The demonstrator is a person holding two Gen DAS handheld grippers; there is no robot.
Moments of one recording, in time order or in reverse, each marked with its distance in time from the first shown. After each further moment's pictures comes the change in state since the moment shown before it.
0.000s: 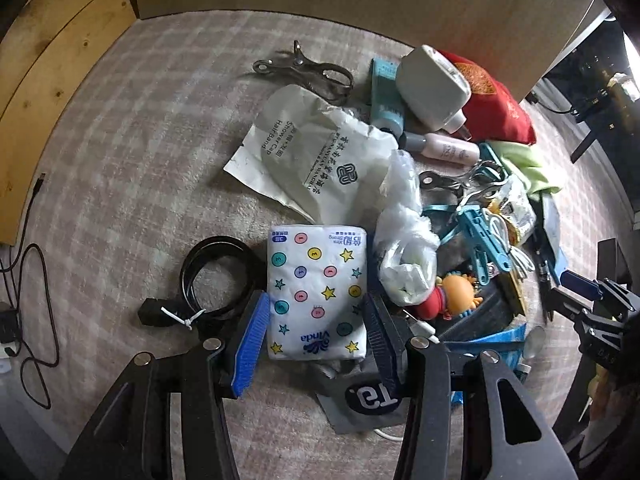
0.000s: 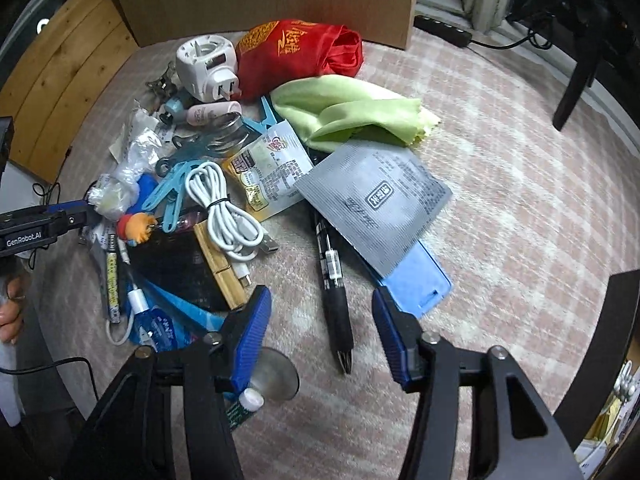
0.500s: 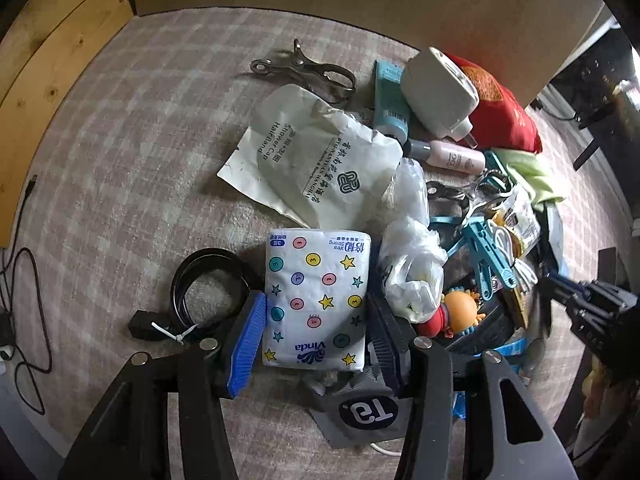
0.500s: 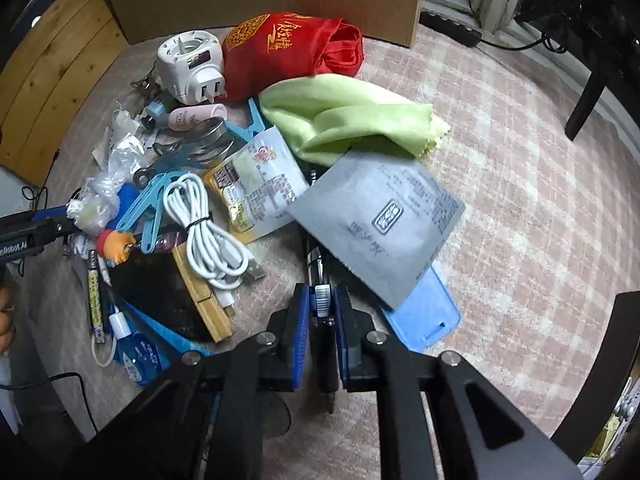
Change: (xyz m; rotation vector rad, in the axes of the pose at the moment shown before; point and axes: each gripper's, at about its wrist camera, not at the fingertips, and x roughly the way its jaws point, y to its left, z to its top) left arm 0.006 0.003 0.004 -0.019 -0.008 -0.022; right arm 0.013 0.001 0.012 -0.003 0.006 -0.006
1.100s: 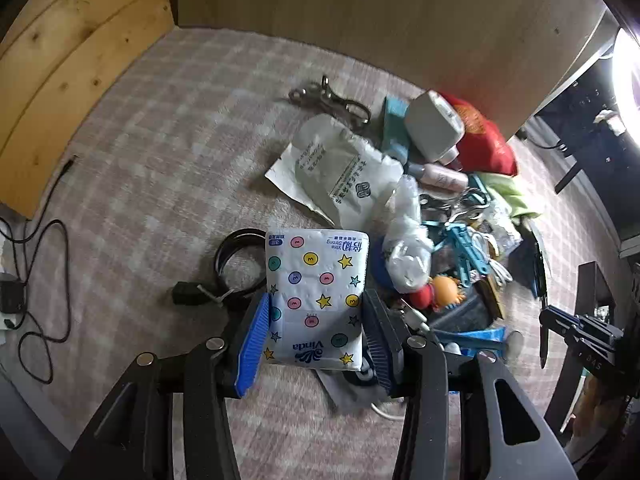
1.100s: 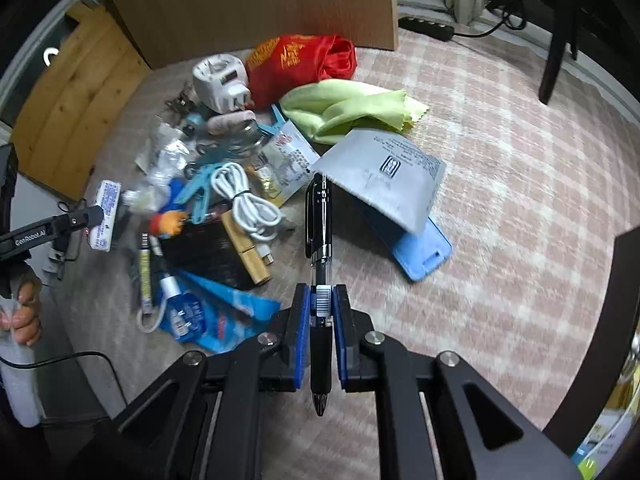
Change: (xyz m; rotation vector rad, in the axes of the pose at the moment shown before) left arm -0.057 0.024 -0.034 -0.055 -0.095 -0.021; right arm -0.051 -0.002 -0.033 0.076 -0.061 0.106
